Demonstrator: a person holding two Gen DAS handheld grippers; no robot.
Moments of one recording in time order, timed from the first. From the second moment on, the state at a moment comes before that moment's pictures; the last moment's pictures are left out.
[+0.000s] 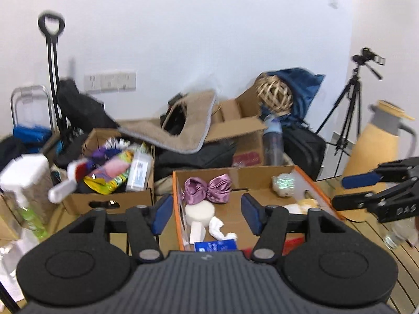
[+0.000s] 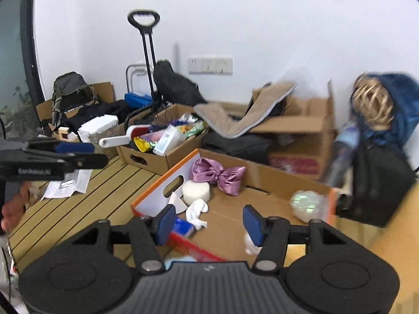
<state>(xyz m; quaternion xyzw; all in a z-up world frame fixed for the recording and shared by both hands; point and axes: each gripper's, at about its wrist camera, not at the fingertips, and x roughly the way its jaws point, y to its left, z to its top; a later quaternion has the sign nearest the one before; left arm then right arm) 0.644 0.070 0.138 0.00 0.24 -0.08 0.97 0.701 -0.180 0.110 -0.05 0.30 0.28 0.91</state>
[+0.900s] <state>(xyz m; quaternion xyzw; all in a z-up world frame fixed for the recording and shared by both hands) 0.361 -0.013 0.029 -0.03 0.20 -0.10 0.97 0.376 -0.297 -0.022 0.11 0.27 0.19 0.94</state>
